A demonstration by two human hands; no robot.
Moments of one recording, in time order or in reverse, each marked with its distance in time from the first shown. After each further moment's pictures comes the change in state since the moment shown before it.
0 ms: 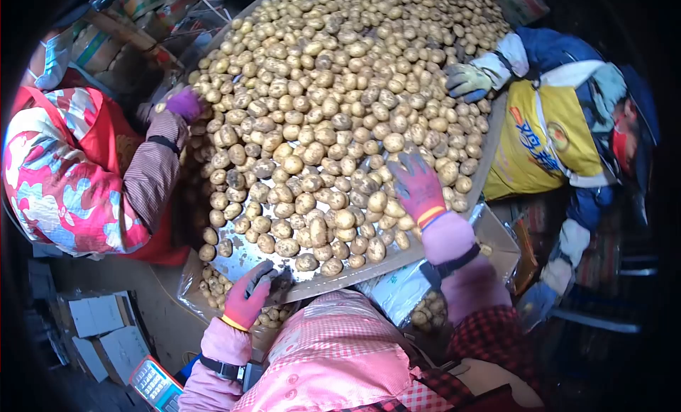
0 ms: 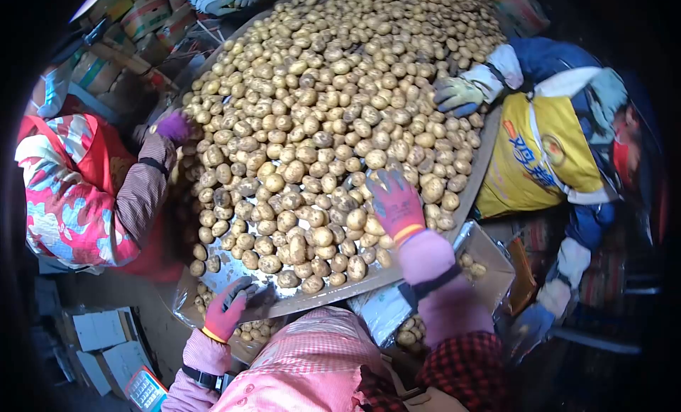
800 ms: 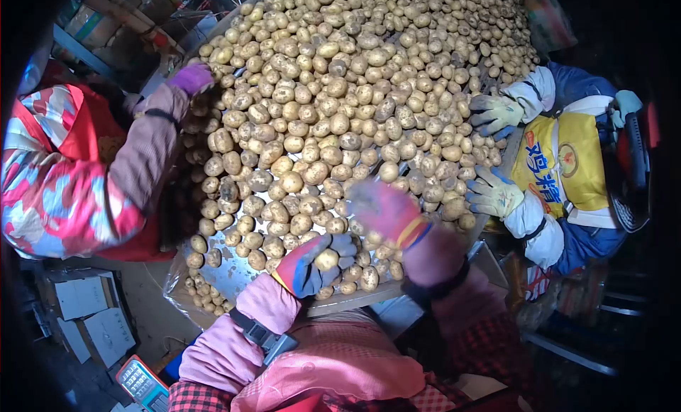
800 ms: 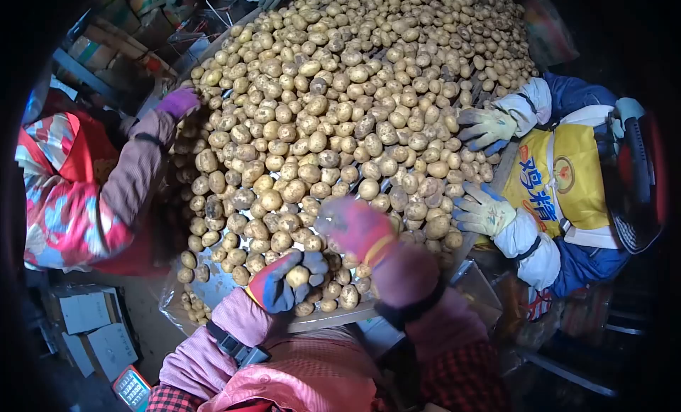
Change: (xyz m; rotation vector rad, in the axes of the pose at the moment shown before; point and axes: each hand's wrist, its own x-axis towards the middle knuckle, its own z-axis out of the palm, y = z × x) left_hand 0.135 0.048 0.098 -1.128 -0.597 -0.442; right_hand 0.077 -0.047 0.004 0.662 -0.416 0.126
